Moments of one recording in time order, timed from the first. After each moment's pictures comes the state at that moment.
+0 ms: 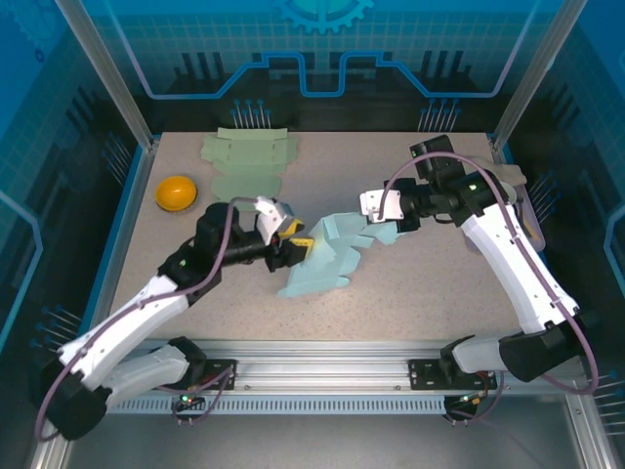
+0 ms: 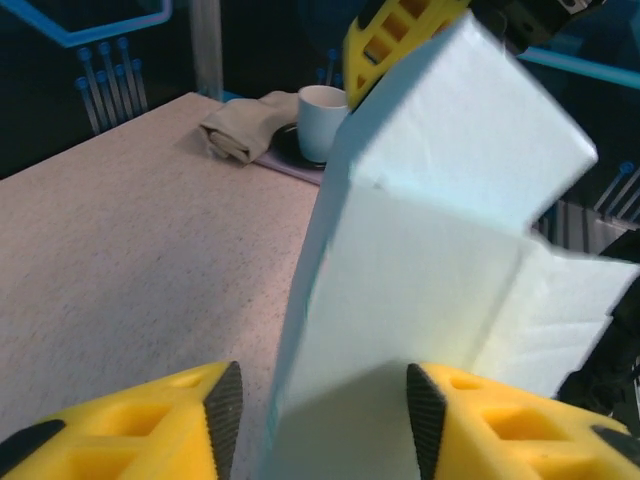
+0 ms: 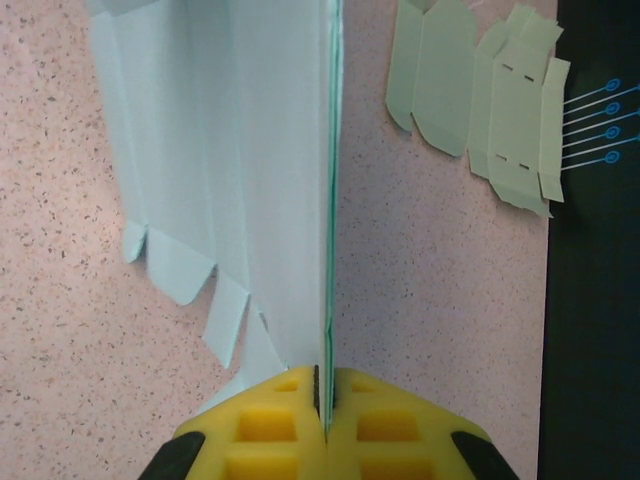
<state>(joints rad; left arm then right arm) -0.58 0.93 0.77 -0.11 0.46 -0.01 0.38 1.35 1.55 -1.14 -0.40 -1.30</state>
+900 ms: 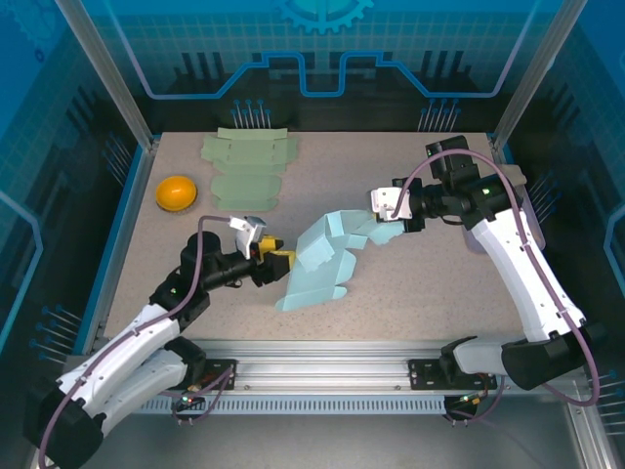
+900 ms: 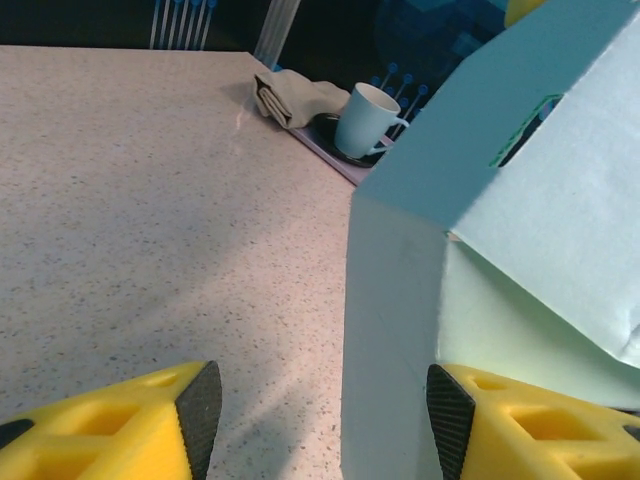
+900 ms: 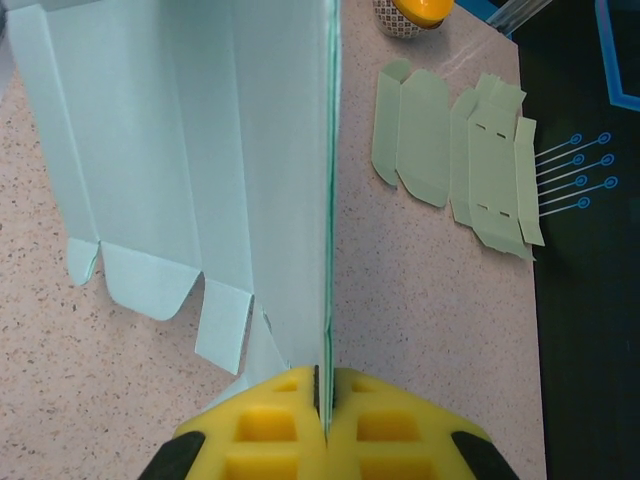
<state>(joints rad) -0.49 0.80 0.51 0.03 0.49 -0.33 0.33 1.30 1.52 -1.12 -0.56 -1.30</state>
